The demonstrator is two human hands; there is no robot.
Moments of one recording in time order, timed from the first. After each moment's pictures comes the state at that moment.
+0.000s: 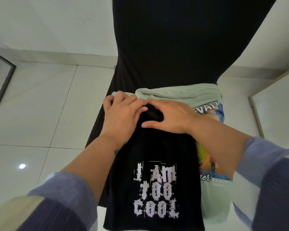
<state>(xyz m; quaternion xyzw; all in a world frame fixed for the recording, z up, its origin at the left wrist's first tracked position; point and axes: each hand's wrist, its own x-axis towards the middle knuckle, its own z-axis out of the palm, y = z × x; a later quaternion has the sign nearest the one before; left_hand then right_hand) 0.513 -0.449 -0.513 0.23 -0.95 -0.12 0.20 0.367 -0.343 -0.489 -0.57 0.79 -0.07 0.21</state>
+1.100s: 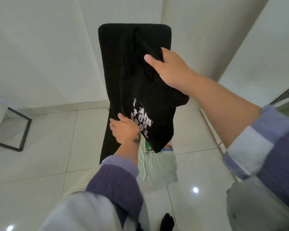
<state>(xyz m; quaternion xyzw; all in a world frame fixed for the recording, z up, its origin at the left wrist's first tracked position) 0.554 -0.288 -0.245 0.61 -0.58 -0.50 0.22 0.466 -0.209 -0.063 -0.39 0.81 -0.43 0.13</state>
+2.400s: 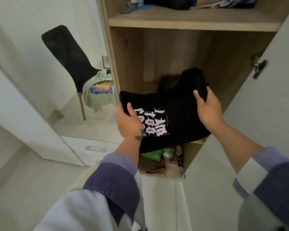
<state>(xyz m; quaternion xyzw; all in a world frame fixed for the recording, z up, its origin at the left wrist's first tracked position) 0.404 0.408 -0.165 -0.04 -0.81 -0.59 0.03 0.536 0.569 -0.120 0.38 0.79 -0.38 -0.31</state>
